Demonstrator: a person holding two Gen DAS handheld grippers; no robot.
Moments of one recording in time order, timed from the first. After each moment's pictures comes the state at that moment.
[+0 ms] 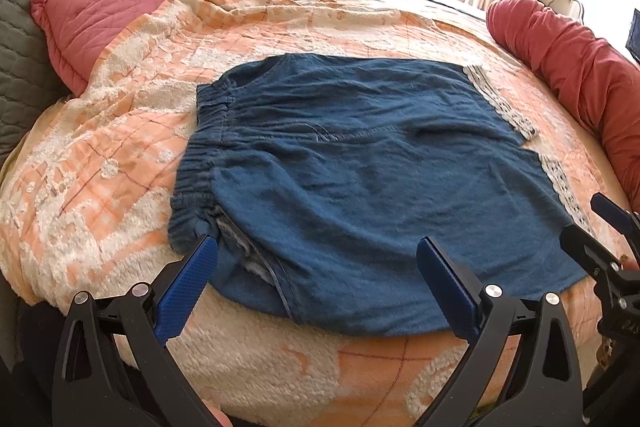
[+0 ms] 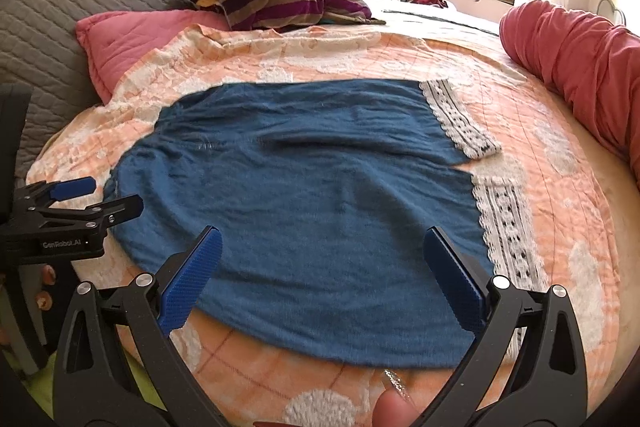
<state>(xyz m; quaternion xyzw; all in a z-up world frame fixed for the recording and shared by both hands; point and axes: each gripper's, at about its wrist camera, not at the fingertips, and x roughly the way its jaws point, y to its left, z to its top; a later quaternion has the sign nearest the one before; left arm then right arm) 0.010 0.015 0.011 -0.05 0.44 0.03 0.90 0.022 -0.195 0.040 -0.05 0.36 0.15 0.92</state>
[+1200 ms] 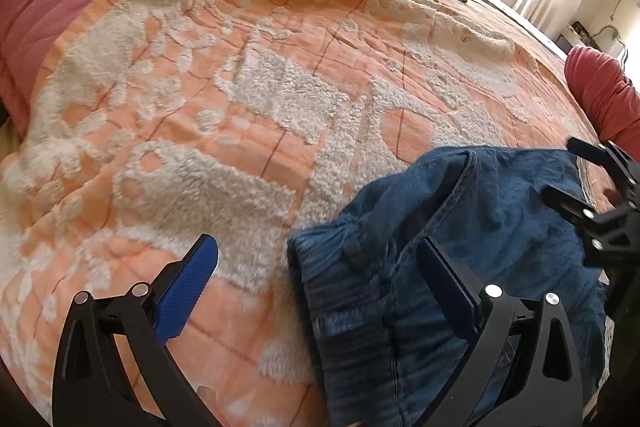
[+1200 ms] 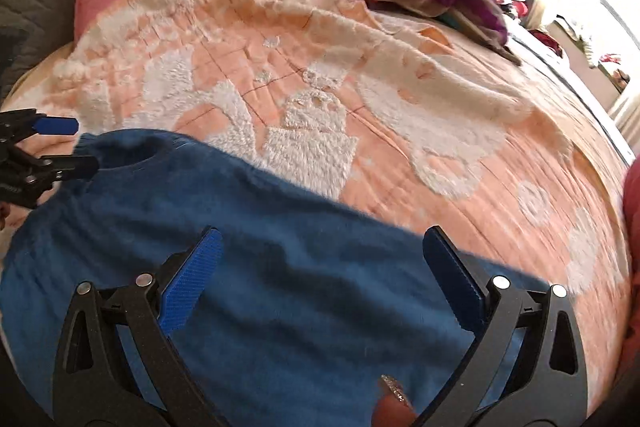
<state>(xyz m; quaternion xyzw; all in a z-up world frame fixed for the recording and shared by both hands) 0.222 0.174 -0.035 -0.11 0.49 0.05 0.86 0.311 -0.039 -0.005 -0.24 0.41 0.28 0.83</state>
